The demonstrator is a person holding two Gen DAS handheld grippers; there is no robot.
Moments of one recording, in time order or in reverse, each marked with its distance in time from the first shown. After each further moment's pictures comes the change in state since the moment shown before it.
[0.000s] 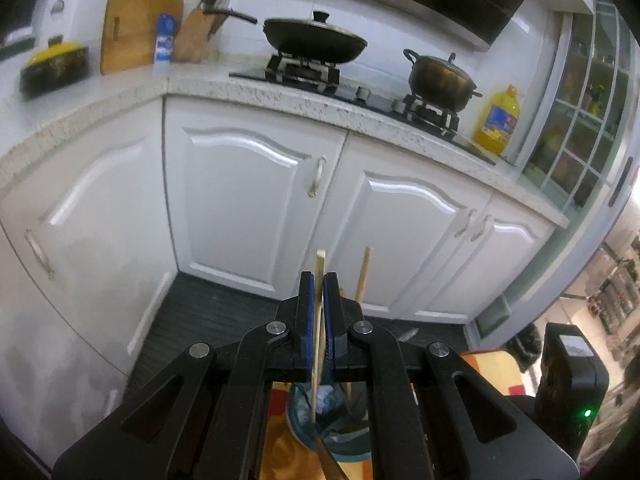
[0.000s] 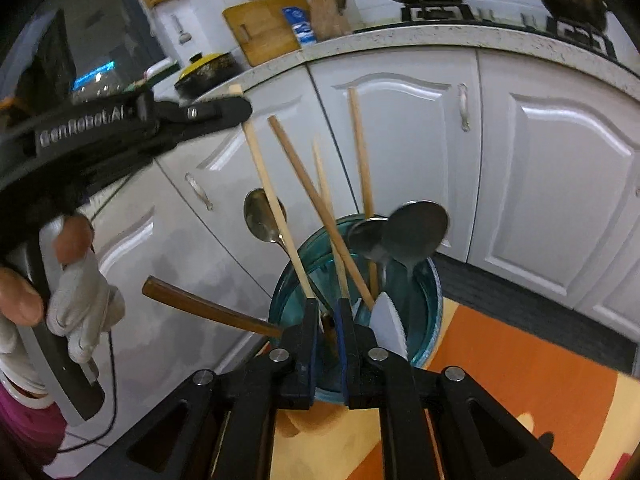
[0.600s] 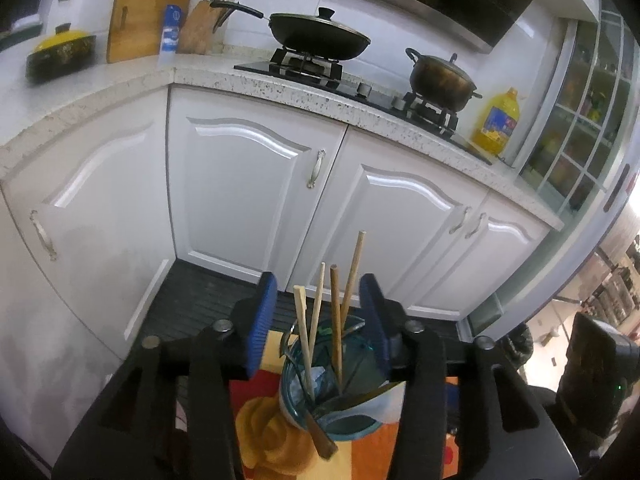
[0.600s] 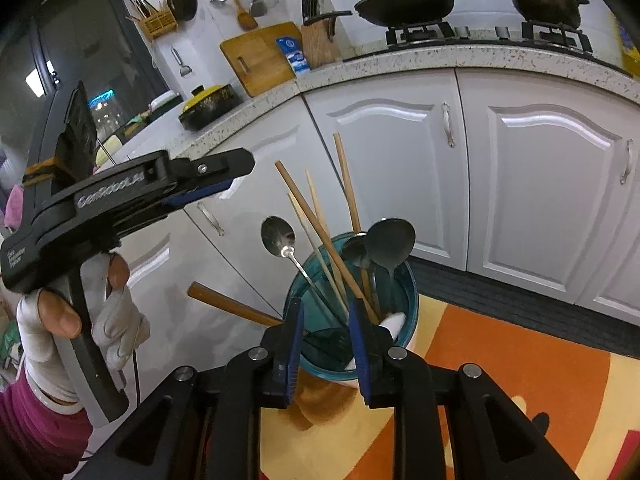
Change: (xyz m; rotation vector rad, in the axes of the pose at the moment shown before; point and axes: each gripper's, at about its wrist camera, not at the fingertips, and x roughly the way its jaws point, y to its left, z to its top) left arm -0.022 -0.005 -0.008 -0.024 0.014 -0.001; right arm -0.046 0.002 -0.010 0.039 -0.087 0.015
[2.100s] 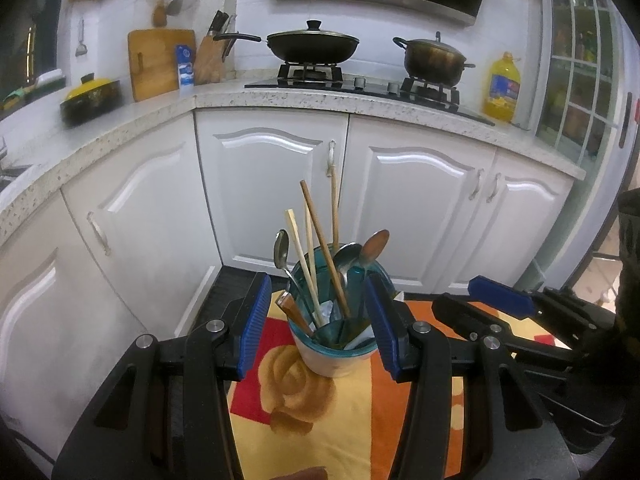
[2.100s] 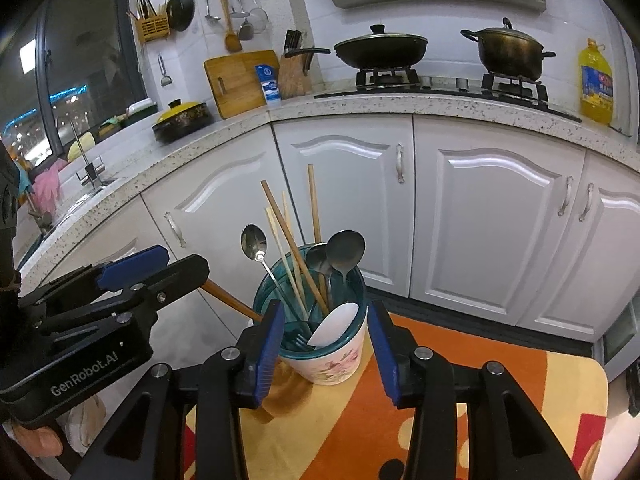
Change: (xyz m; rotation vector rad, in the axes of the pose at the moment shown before) left arm -0.049 -0.057 -0.083 0.143 -0.056 0.195; right arm -0.047 0.024 -0.022 -0.069 -0.117 -0.220
